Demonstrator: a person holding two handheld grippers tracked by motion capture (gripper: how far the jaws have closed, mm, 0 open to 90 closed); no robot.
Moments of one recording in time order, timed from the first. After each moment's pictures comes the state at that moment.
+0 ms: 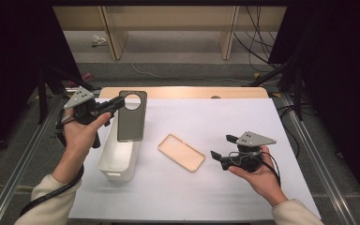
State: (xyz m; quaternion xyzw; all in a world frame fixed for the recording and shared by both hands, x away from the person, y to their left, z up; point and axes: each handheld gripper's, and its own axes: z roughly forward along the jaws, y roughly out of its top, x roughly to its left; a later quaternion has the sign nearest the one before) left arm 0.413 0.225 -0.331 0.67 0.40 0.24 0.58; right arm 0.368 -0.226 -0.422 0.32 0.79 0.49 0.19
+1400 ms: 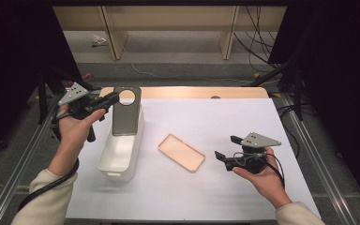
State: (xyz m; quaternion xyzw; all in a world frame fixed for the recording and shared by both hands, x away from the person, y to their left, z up) left arm 0.435 0.246 -0.338 0.67 0.39 0.25 0.59; right arm 0.364 -0.237 -0.423 0.33 0.78 0.49 0.20
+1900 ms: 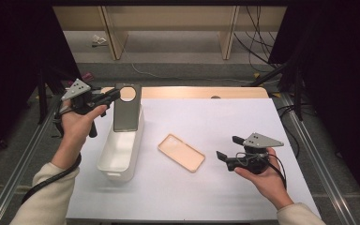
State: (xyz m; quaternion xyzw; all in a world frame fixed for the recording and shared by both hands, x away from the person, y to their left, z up) left arm 0.451 0.247 -0.338 0.67 0.39 0.26 0.58; right arm 0.362 -0.241 -0.423 0.34 0.78 0.49 0.19
